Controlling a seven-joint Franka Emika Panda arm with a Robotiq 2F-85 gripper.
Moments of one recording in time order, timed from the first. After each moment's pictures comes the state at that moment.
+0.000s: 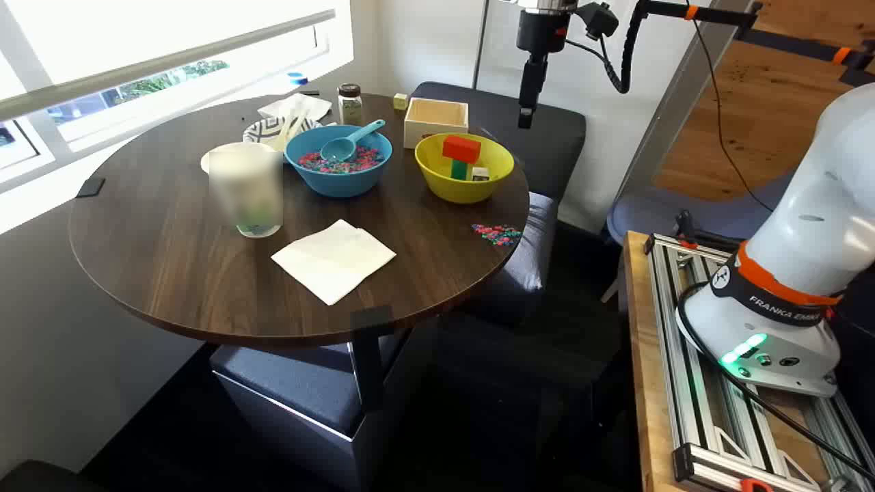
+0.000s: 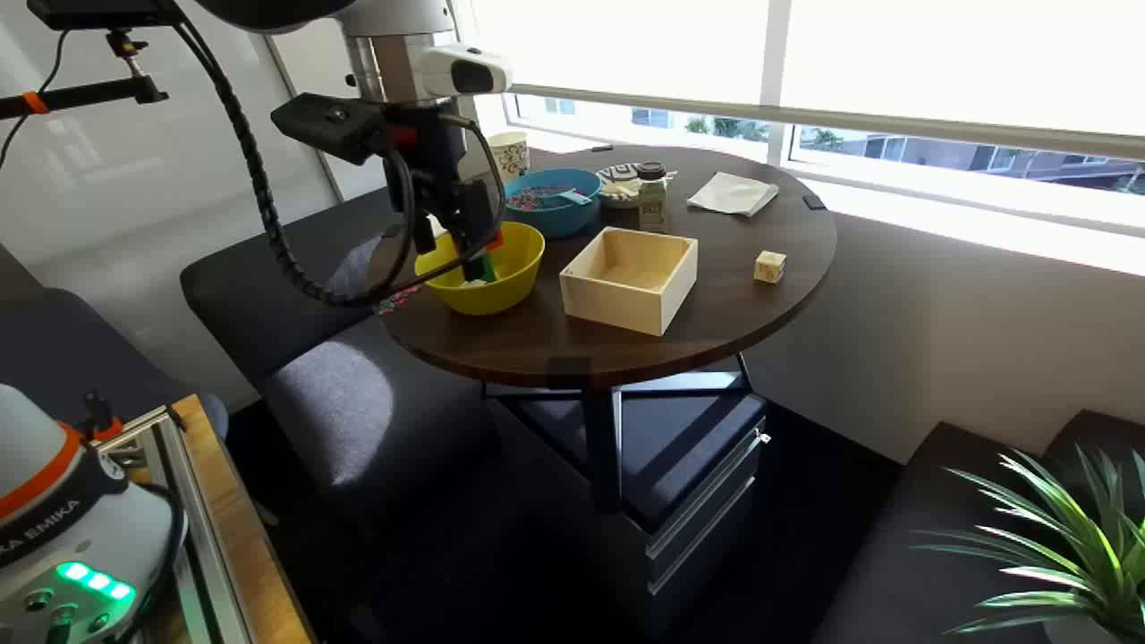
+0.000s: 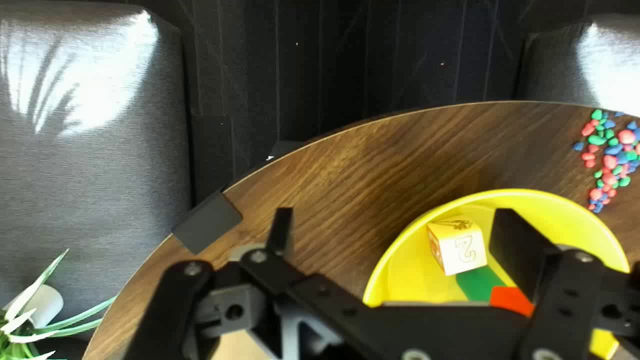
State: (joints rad) arm -0.10 -0.24 -0.23 -2.42 -0.08 2.12 -0.33
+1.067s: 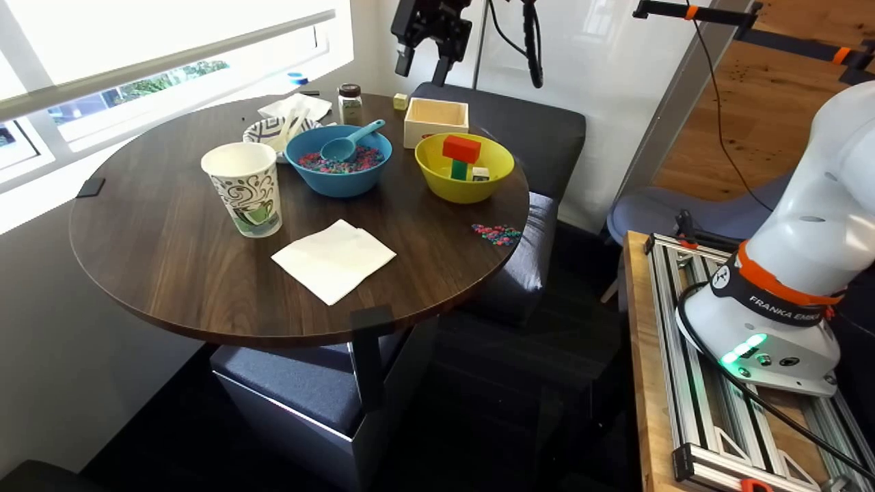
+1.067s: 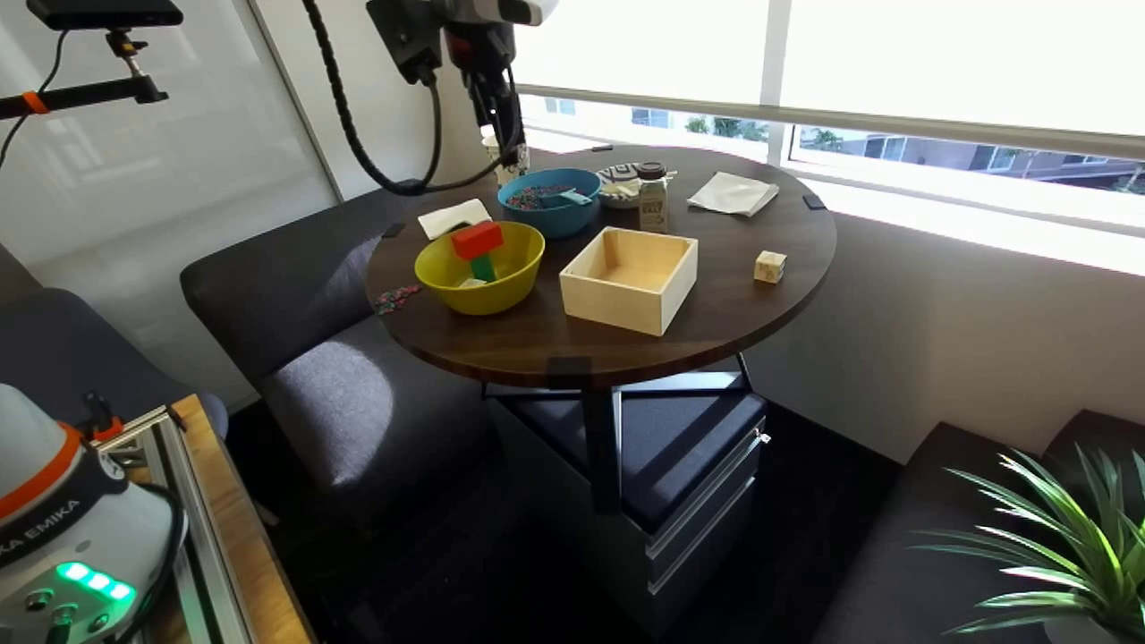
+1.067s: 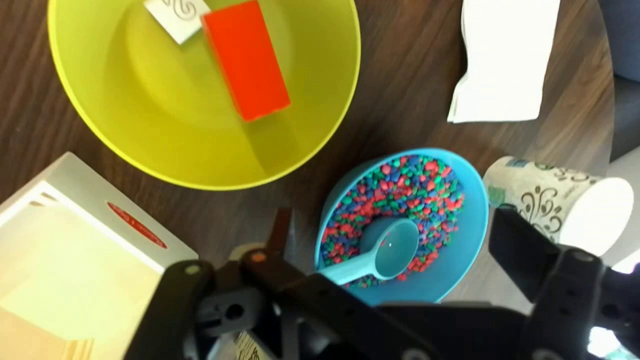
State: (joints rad) arm -0.04 0.00 -0.14 -2.05 0.39 2.12 -0.05
